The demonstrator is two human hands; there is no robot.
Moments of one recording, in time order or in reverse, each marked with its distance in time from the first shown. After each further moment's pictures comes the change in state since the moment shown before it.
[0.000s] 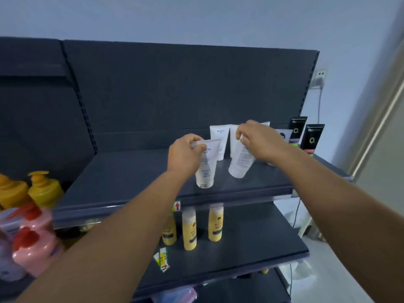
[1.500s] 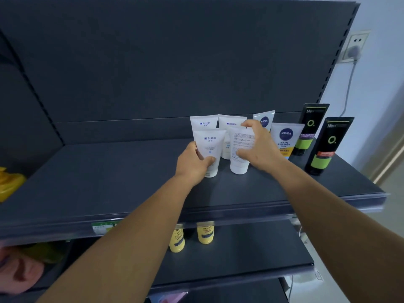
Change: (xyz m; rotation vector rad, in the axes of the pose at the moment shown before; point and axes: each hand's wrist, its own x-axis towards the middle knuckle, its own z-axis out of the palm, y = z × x) left_hand 0.074 -0.045 0.137 0.075 -0.131 -0.248; right_hand 0.070 0.119 0.099 0.627 -0.013 0.225
